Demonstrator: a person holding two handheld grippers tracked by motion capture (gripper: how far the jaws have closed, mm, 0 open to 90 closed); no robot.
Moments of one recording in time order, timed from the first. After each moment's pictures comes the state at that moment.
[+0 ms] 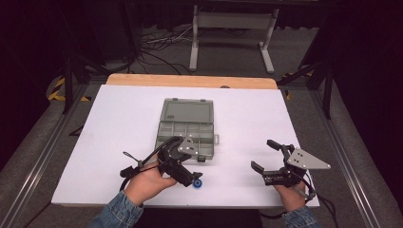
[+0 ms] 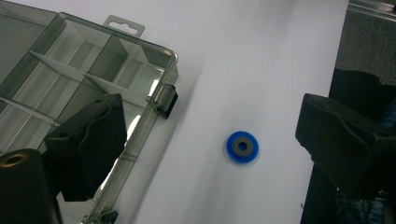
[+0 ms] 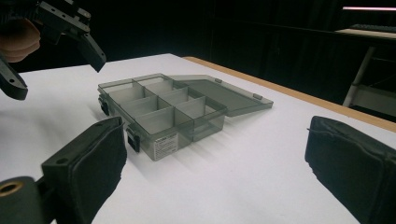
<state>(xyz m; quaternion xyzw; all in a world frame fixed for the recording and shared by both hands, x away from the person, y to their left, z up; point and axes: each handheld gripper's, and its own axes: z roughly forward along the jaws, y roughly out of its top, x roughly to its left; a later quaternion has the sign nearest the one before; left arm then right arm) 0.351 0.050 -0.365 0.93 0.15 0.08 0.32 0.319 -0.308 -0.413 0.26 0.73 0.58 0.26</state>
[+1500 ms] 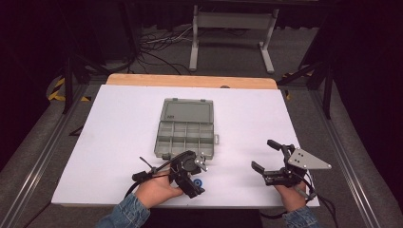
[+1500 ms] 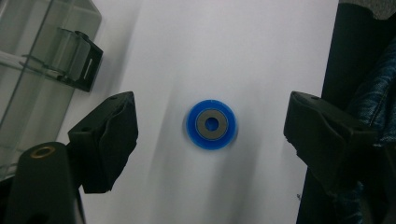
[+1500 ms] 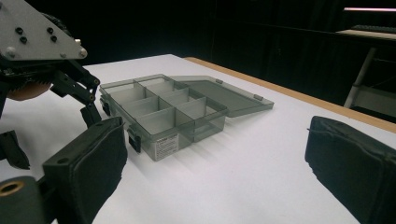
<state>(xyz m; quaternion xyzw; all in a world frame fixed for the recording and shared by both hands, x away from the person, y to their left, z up) 0.351 0.020 -0.420 0.97 0.11 0.00 0.23 0.318 -0.310 -0.412 0.26 0.73 0.58 0.26</state>
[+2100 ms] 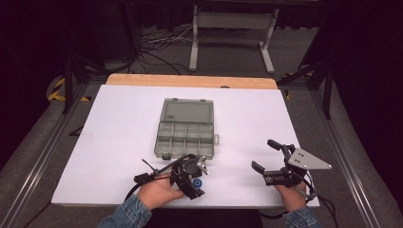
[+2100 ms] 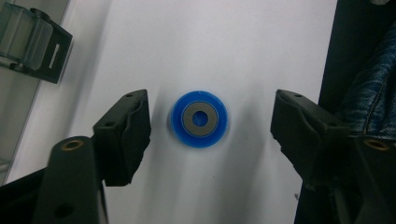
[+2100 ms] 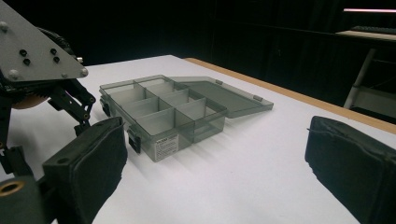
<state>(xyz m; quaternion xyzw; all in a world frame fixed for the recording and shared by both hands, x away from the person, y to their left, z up) 0.350 0.017 -0.431 0.97 0.10 -0.02 0.21 0.318 -0.310 -0.412 0.26 0.73 0.58 0.26</state>
